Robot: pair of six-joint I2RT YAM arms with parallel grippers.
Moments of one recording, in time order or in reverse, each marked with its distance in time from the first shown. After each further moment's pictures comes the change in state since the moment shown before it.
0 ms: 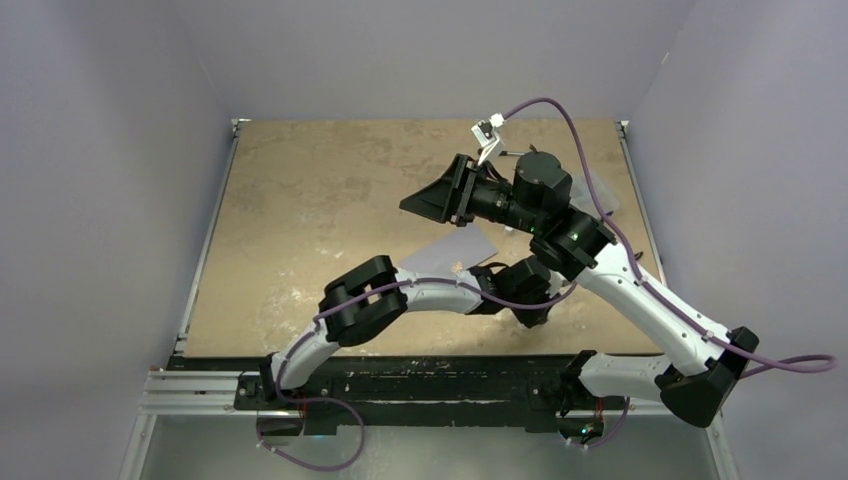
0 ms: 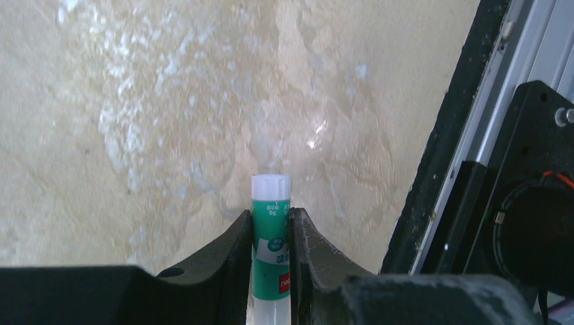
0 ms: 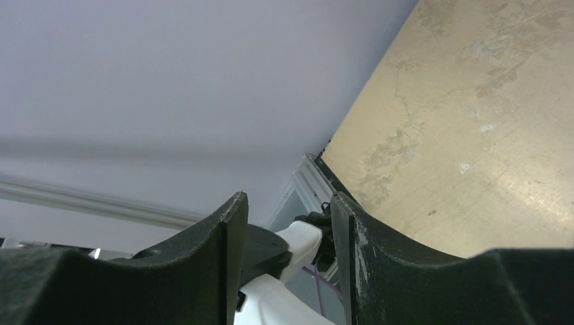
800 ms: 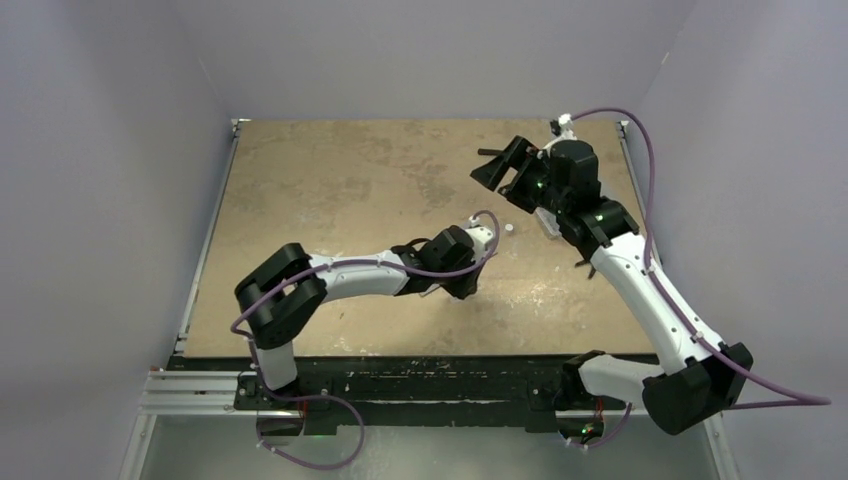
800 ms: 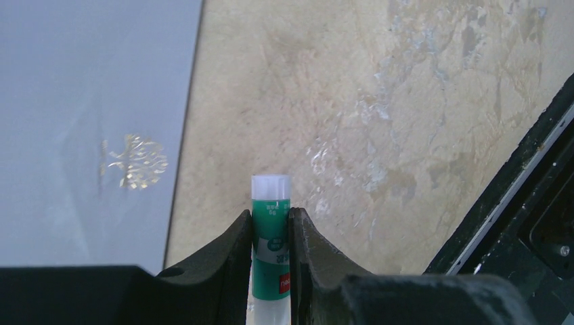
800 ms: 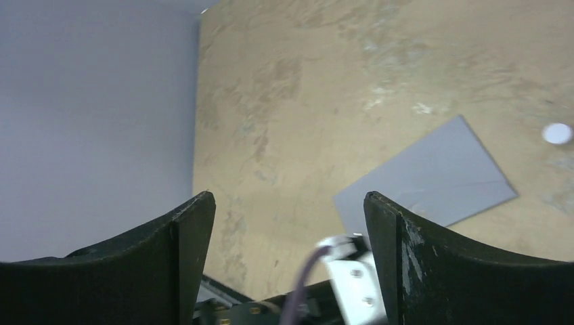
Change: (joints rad) left arm 0.201 -0.453 -0.525 -0.008 -0.068 -0.036; right arm -0.353 0.003 -0.063 -0.248 0.235 -0.106
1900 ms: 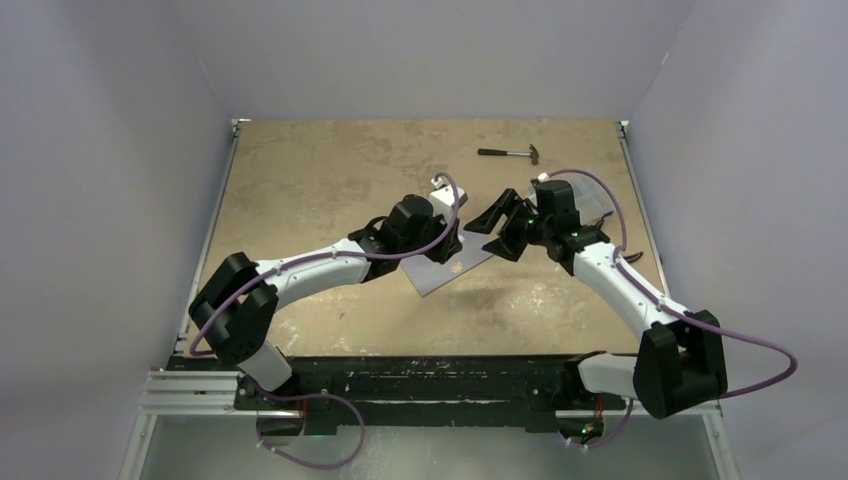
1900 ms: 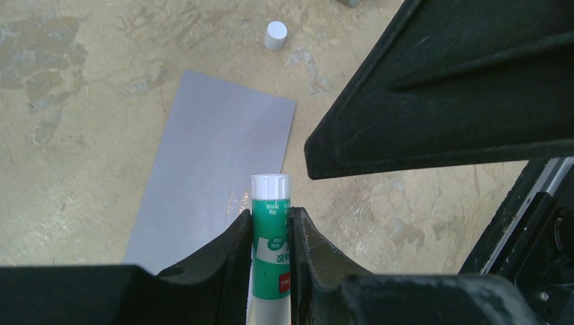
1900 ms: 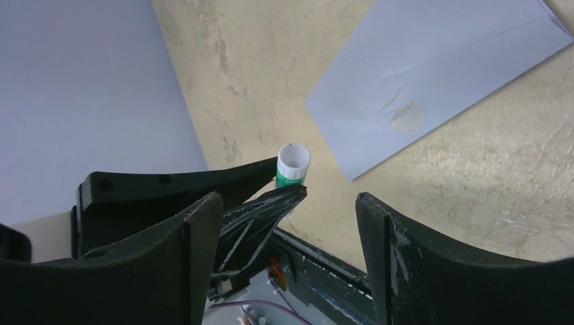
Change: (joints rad) left arm 0.171 -0.233 -0.110 0.132 0.013 0.054; right arm -0.100 0.056 -0.388 0.126 -0.291 0.219
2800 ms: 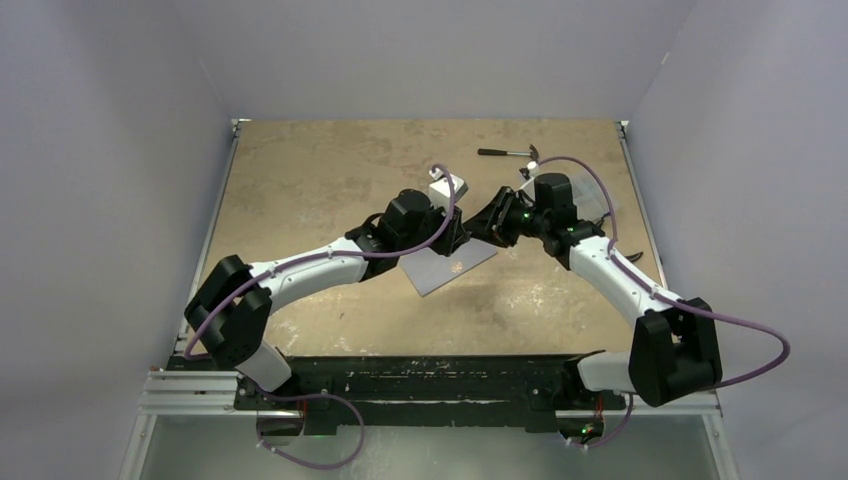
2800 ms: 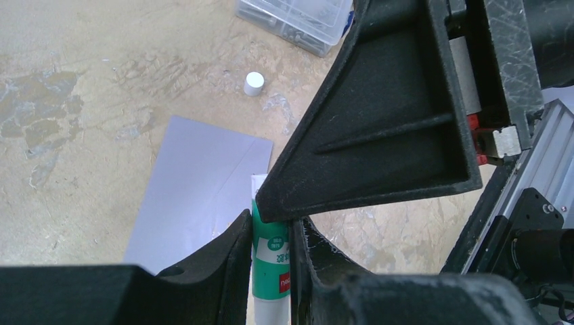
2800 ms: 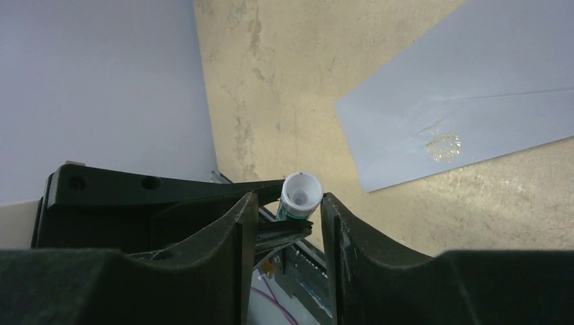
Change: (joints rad) left arm 0.006 -0.023 0.025 0.071 0.029 -0.024; right arm 0.000 0.061 0.024 0.131 -0.122 -0.101
